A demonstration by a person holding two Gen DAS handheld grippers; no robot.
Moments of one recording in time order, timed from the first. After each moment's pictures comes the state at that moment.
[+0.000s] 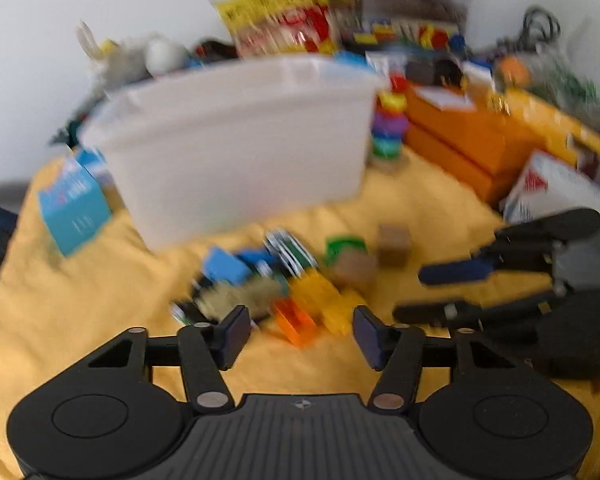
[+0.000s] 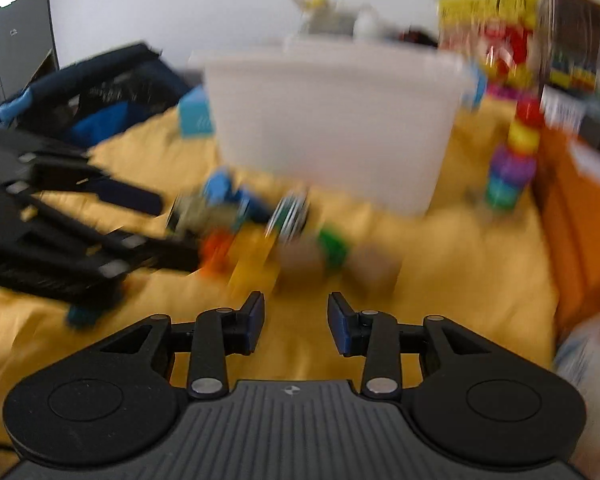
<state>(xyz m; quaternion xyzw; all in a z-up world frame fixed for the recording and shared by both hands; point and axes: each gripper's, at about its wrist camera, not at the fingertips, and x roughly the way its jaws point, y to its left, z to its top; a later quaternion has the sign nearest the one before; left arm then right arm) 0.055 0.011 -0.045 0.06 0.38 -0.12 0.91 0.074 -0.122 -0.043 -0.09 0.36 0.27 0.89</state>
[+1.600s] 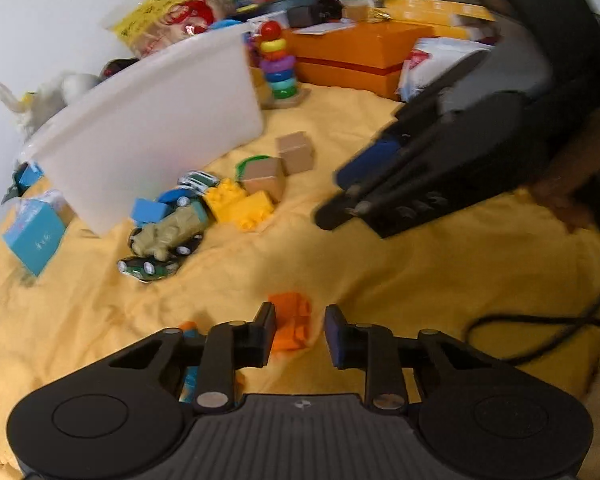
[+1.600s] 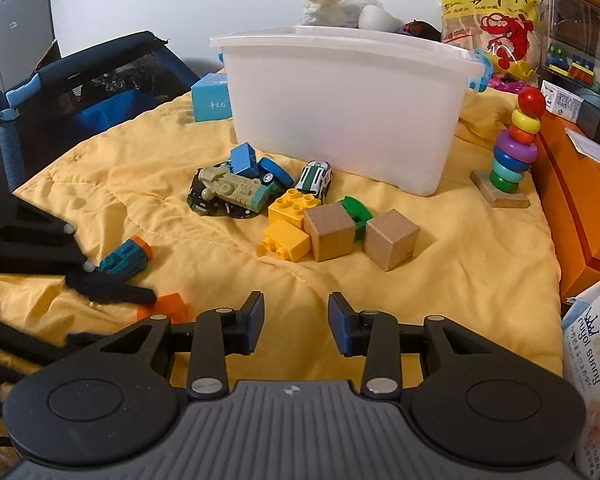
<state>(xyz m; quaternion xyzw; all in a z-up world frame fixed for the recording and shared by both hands) -0.017 -0.009 -0.072 0.20 0.37 -0.20 0.88 0.050 -0.114 -0.046 -0.10 0.36 0.26 0.89</state>
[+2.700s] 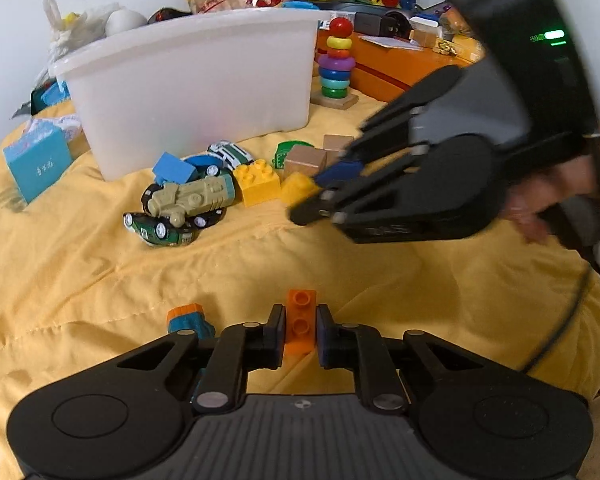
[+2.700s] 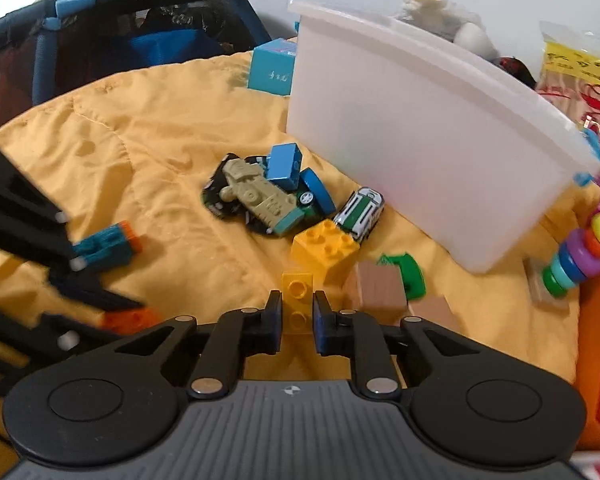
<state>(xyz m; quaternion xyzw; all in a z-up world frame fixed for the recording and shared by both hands) 0.001 0.019 -0.075 0.07 0.40 -0.18 0.90 0.085 -0.075 -0.049 -0.24 0.35 0.34 0.84</state>
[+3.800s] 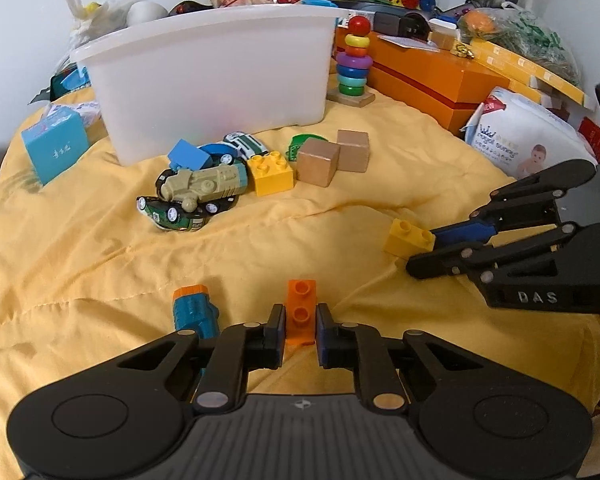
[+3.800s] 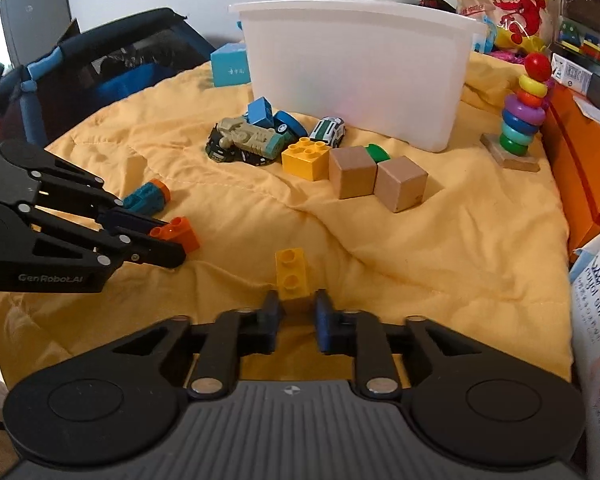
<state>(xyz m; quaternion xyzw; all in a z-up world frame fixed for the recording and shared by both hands) -0.005 0.018 -0.075 0.06 0.41 -0.15 0.90 0.032 -0.132 -0.061 -0.10 0.39 0.29 0.87</state>
